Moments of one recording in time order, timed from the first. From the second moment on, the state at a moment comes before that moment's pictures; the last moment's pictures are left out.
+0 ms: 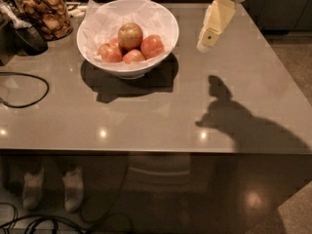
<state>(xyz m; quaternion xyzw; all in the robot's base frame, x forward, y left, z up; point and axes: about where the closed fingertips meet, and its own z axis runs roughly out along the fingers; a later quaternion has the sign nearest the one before) 0.619 -0.130 1.011 -0.59 0.77 -0.03 0.24</state>
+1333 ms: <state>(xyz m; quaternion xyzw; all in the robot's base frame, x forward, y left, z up) 0.686 -0.061 1.008 -0.66 0.71 -0.01 0.24</state>
